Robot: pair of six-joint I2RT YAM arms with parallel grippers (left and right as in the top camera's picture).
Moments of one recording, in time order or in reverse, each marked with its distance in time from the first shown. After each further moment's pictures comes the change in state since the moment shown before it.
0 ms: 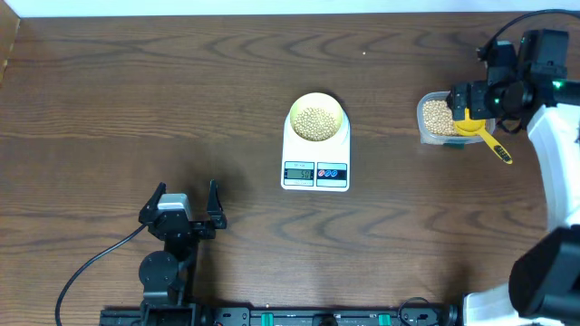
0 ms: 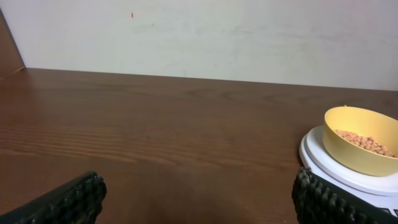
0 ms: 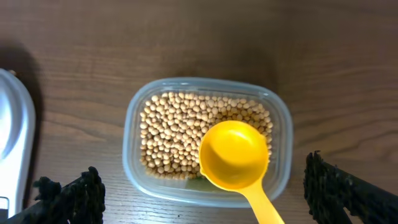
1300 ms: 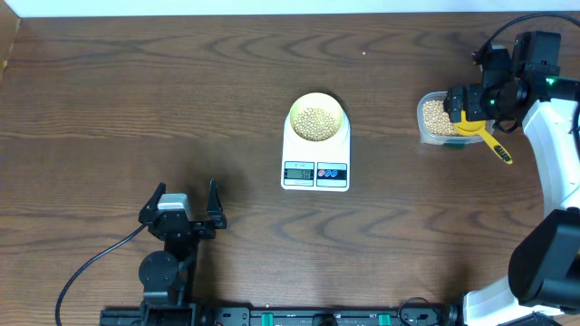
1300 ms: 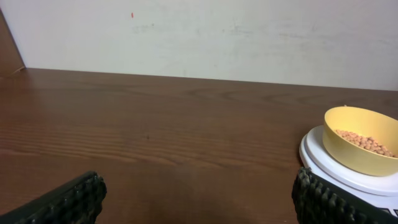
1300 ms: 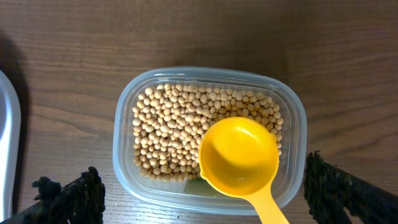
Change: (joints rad) left arm 0.000 0.000 0.000 0.000 0.000 0.000; right arm 0.000 0.069 0.000 0.000 0.000 0.000
